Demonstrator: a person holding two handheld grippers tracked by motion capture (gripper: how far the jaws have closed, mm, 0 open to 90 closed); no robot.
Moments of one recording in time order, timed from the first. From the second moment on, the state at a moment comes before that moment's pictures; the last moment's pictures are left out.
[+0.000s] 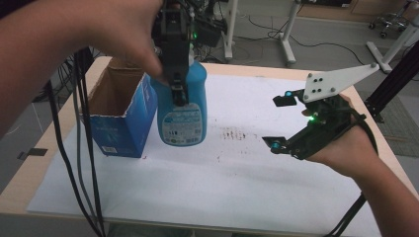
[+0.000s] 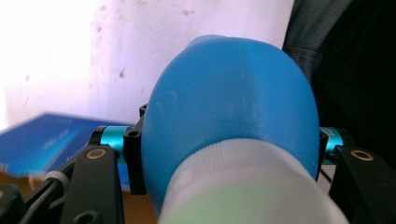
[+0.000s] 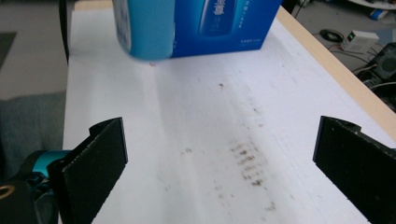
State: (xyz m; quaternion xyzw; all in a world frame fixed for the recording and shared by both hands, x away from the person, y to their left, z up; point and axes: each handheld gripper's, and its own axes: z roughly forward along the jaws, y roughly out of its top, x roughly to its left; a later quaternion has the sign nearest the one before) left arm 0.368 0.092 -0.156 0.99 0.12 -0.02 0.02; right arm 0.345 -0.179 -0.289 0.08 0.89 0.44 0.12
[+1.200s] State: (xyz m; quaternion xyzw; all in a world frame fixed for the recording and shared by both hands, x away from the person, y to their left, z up) left arm 0.419 0.229 -0.122 0.82 0.57 0.01 0.00; right arm 0.362 -0.202 -0.264 0.07 0.94 0.32 0.12
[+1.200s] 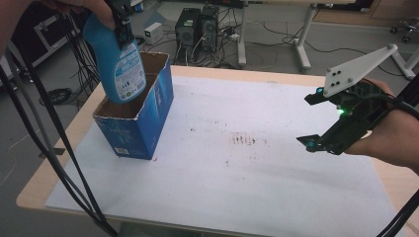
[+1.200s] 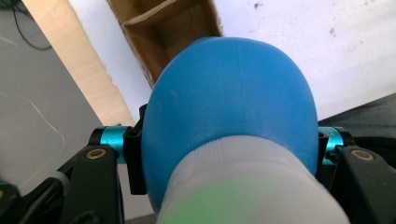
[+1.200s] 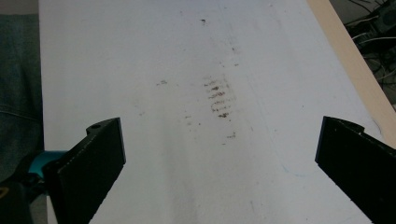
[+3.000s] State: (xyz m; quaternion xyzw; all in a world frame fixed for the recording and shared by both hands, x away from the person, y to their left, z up) left arm 0.442 0.244 -0.294 0.94 0.33 -0.01 -0.01; right arm 0.369 -0.198 -0.282 0.10 0.94 0.30 0.10
